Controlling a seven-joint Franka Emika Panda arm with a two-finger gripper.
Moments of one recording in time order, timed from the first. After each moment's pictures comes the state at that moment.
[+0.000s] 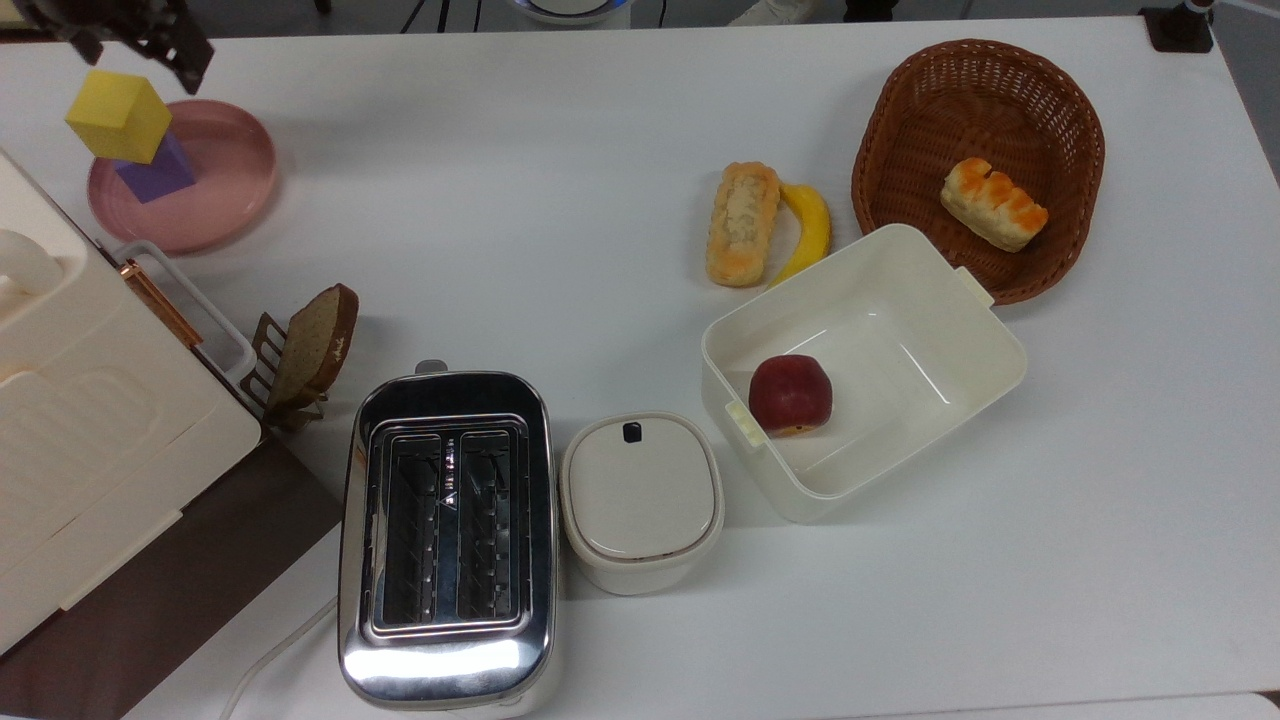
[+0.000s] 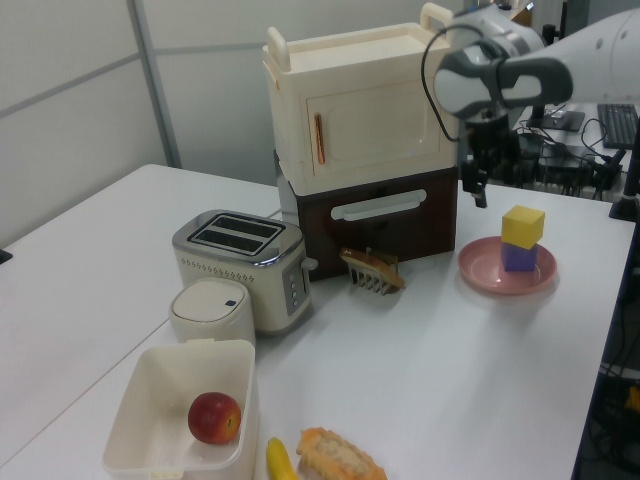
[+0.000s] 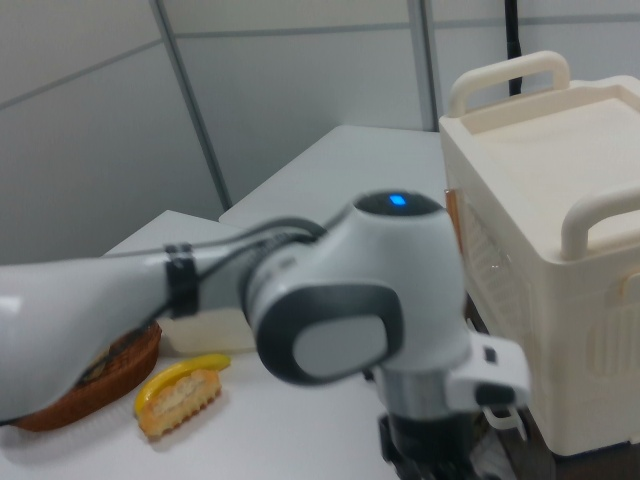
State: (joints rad) arm 0.00 0.24 -0.62 -1.66 -0.06 1.78 -0.34
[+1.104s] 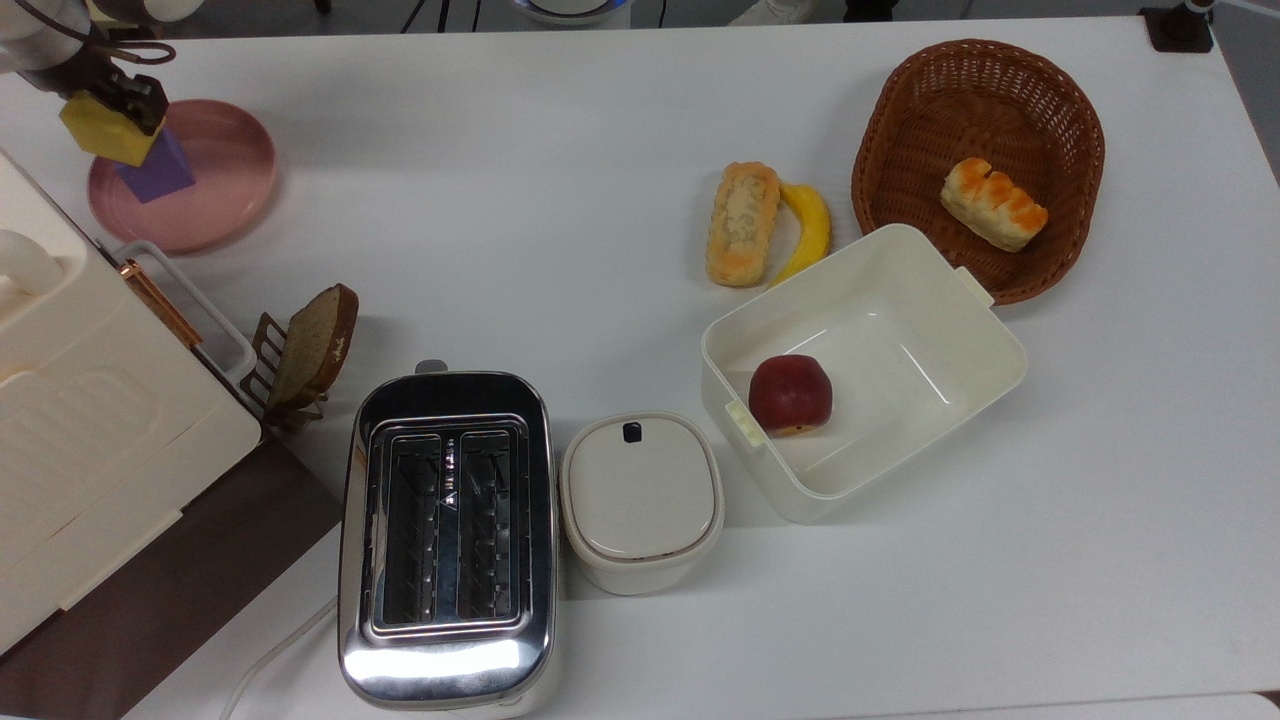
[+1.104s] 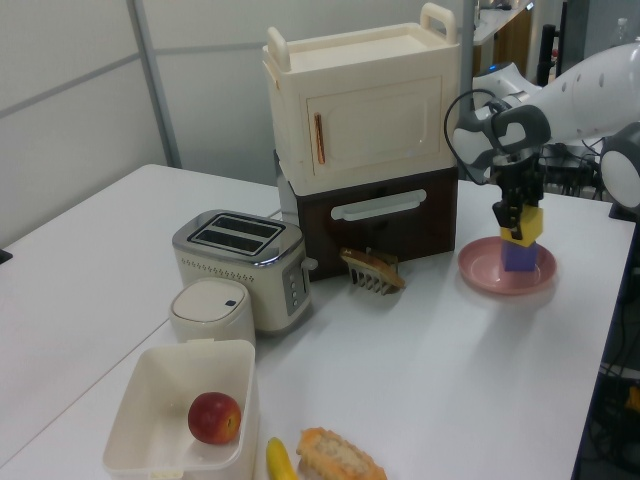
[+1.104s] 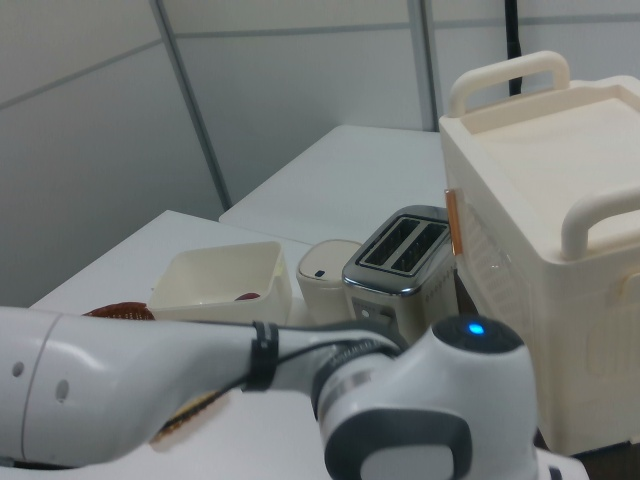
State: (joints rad) arm -0.09 0.40 -0.66 -1.72 0.00 1.95 -0.47
